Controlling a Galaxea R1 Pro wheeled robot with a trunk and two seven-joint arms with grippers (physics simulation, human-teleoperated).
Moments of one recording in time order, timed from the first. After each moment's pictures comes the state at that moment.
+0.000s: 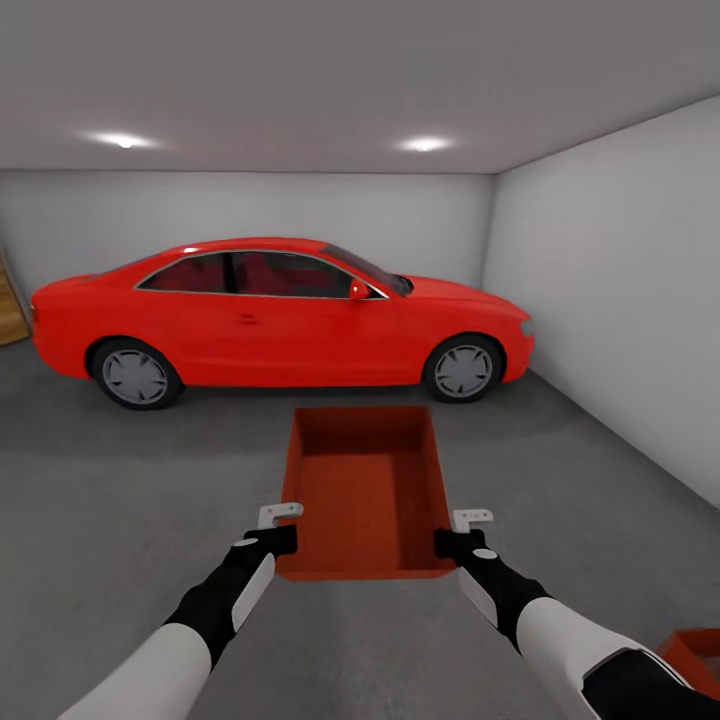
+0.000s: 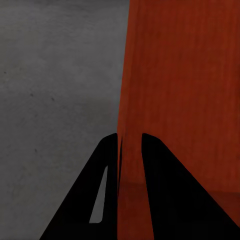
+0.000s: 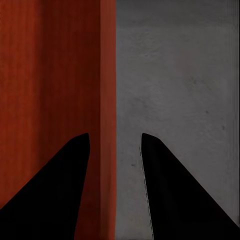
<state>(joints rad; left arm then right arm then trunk) -0.65 -0.07 -0.21 -0.62 0.31 0.29 0.23 -0.79 0.02 0.41 -0.23 -0.38 -0.03 -0.13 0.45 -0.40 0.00</state>
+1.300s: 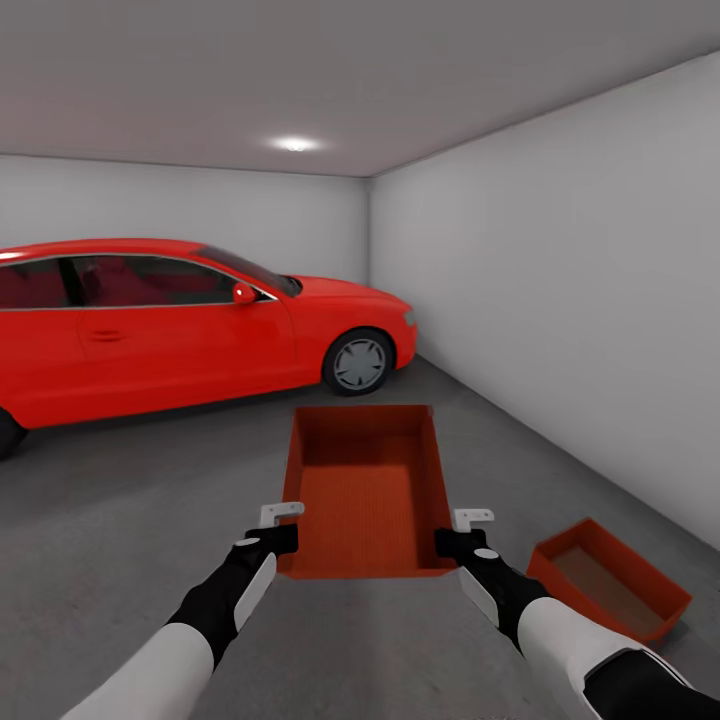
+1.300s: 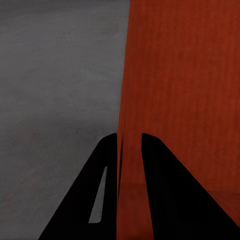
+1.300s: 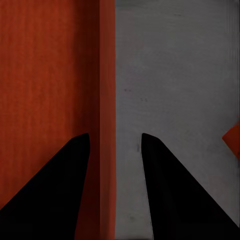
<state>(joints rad) -0.65 -0.08 -0.19 -0.62 0.28 0.29 0.23 -0.79 0.02 0.42 -0.24 -0.39 -0.03 -0.13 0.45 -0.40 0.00</state>
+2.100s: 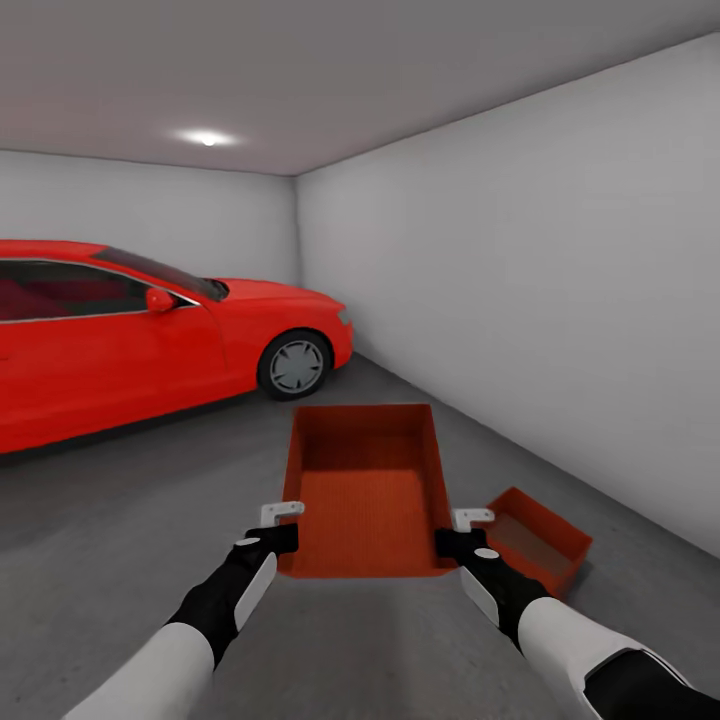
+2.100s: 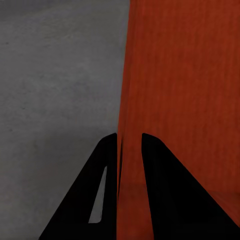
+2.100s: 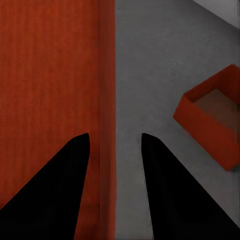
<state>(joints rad) -0.65 -0.08 -0.19 -0.62 0.28 0.29 0.23 -0.79 0.02 0.42 -0.24 -0.39 -0.03 -0.12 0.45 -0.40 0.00</state>
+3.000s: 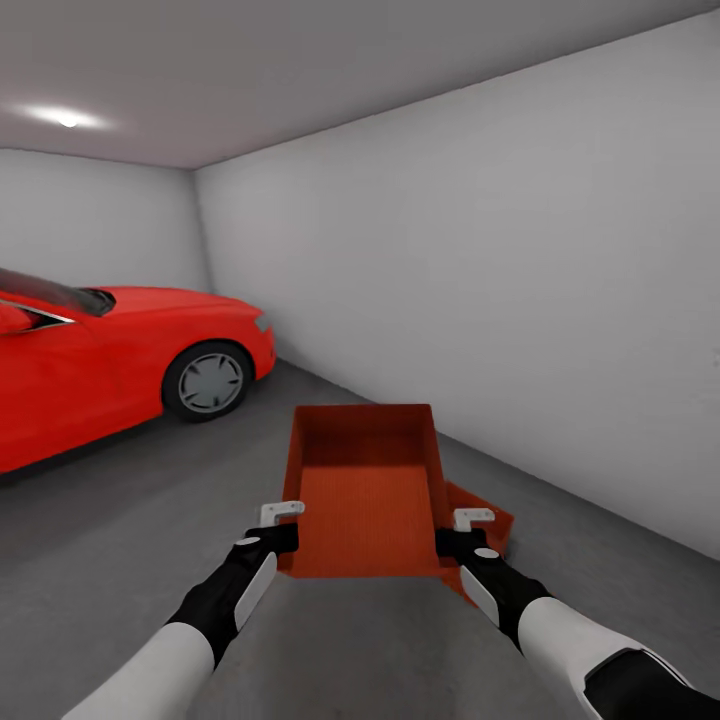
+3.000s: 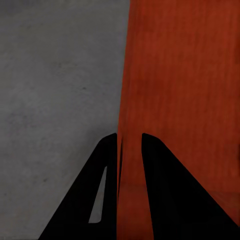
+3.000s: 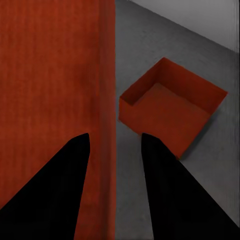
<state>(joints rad) -0.65 -0.08 -0.19 -0.63 0.27 0.29 0.23 -0.79 0.02 0.42 -0.24 -0.39 -0.03 -0.13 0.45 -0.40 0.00</state>
